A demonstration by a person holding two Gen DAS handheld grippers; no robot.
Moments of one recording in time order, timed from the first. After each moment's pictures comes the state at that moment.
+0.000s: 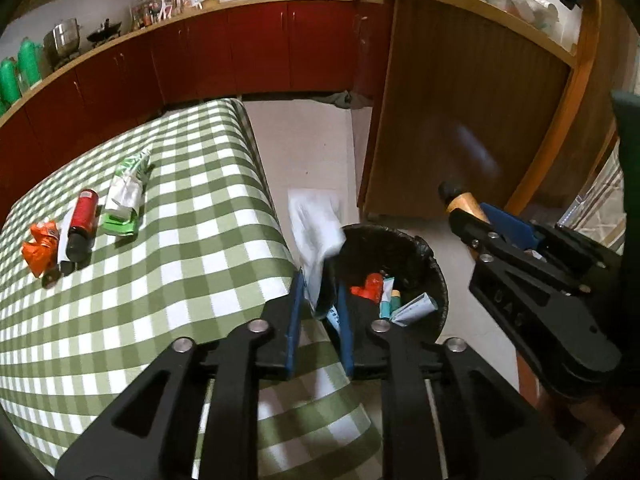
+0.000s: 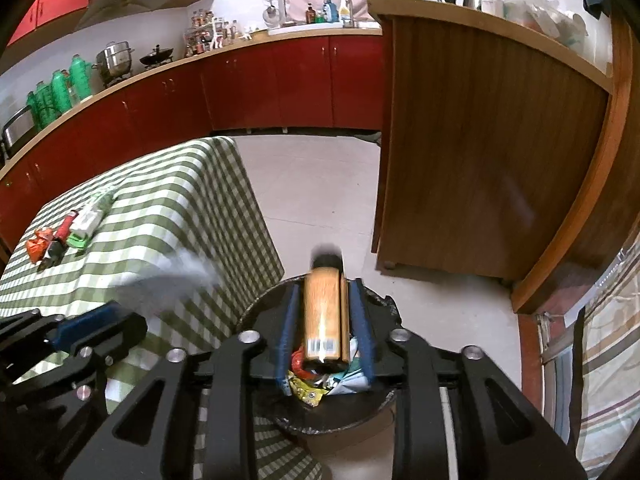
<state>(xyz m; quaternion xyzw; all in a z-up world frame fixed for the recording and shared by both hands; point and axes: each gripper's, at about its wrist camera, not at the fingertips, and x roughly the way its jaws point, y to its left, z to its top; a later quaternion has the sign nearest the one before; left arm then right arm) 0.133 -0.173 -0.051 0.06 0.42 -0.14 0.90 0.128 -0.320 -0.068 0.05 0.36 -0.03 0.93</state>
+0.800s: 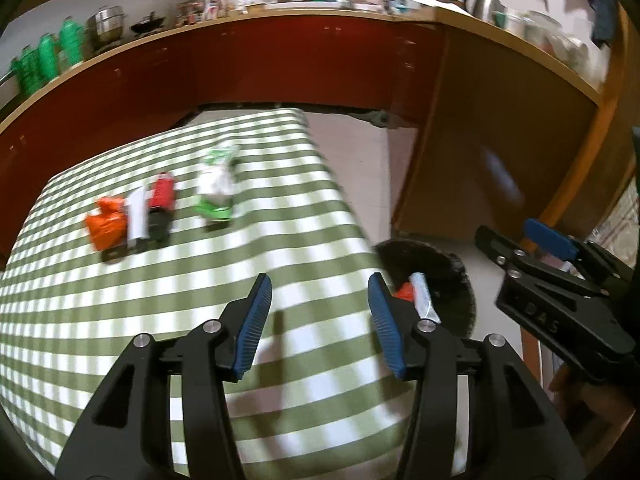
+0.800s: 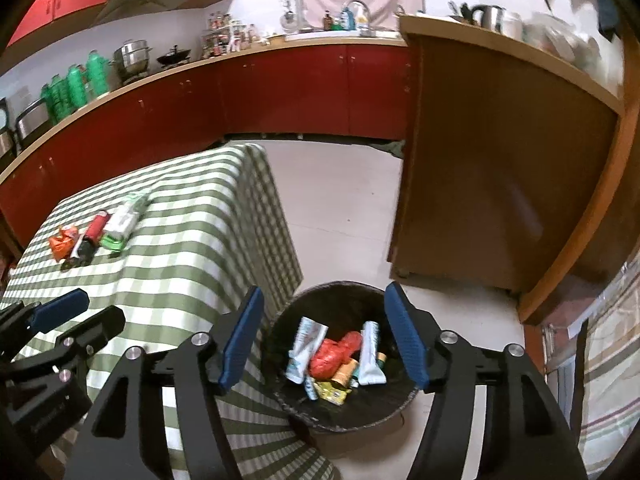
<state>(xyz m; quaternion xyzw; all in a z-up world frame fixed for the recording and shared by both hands) 0.113 -0.096 -0.034 0.02 0.40 -0.08 0.91 0.120 -0.278 -0.045 0.03 0.35 -0.01 0.94</state>
